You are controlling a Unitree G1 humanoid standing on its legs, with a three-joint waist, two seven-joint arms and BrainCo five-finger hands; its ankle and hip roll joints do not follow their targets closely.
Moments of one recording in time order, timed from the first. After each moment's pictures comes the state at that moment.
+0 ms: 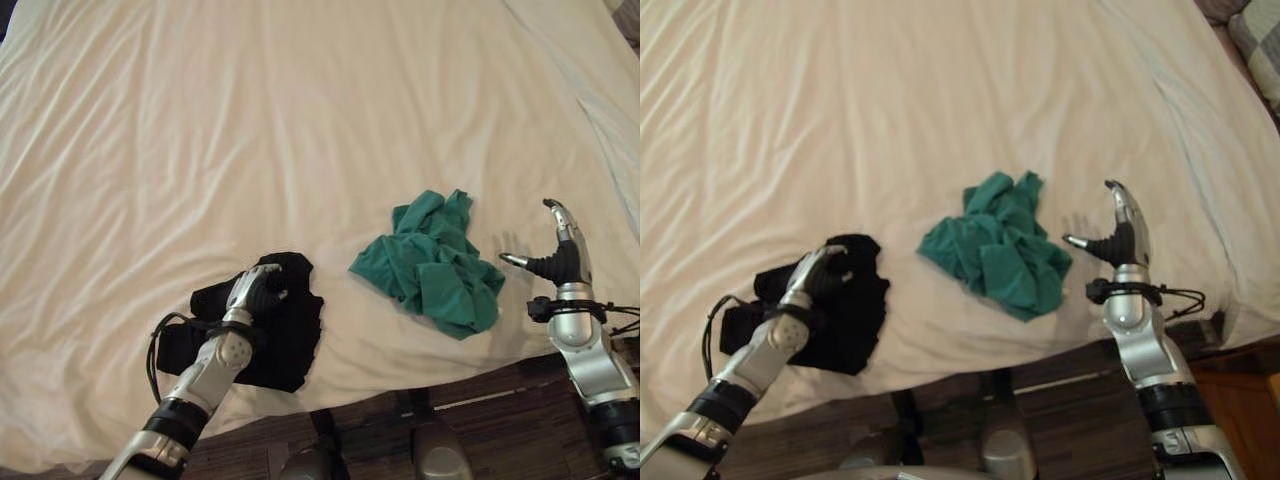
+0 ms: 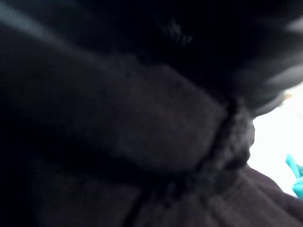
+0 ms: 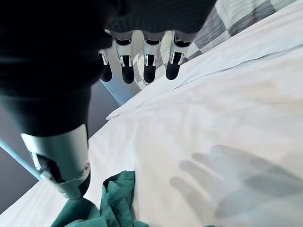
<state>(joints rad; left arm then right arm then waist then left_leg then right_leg) -0.24 0.55 -0.32 0.41 0.33 -0.13 0.15 -0.21 -0.61 0.05 0.17 -0.24 -0.07 -0.40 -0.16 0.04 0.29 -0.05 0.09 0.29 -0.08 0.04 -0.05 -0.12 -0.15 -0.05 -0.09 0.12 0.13</state>
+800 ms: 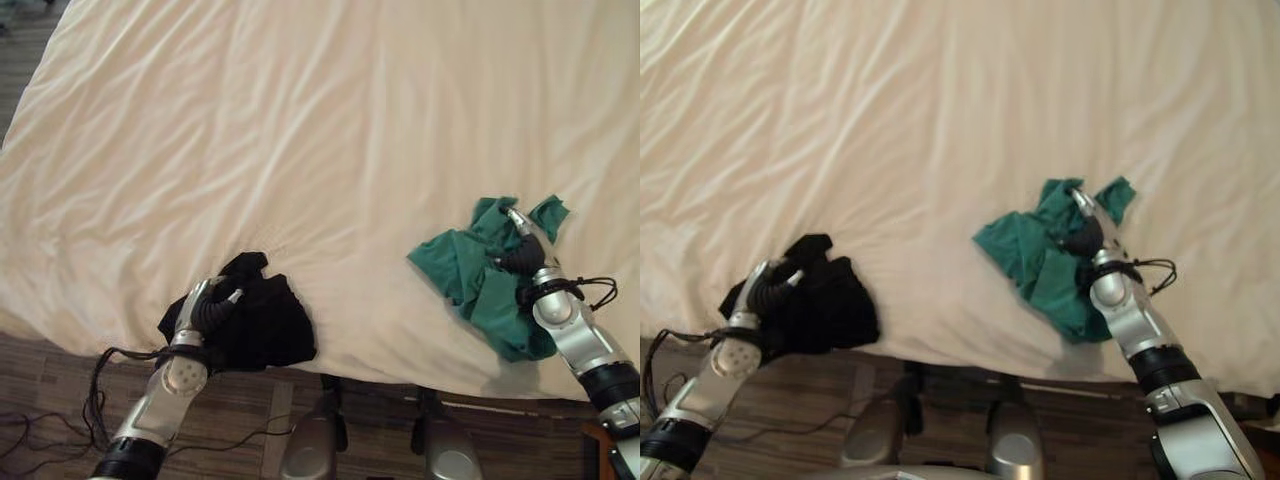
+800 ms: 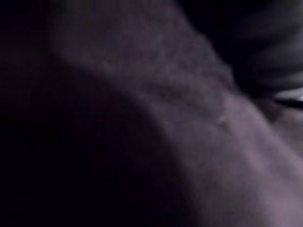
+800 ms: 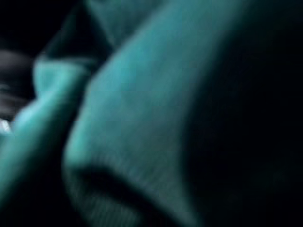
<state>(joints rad) -0.03 0.63 -0.12 0.31 0.15 -0.17 0.14 -0.43 -0.62 0.24 0.53 -0.14 -0.09 -0.24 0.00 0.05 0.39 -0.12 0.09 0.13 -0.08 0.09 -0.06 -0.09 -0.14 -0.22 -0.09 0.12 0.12</state>
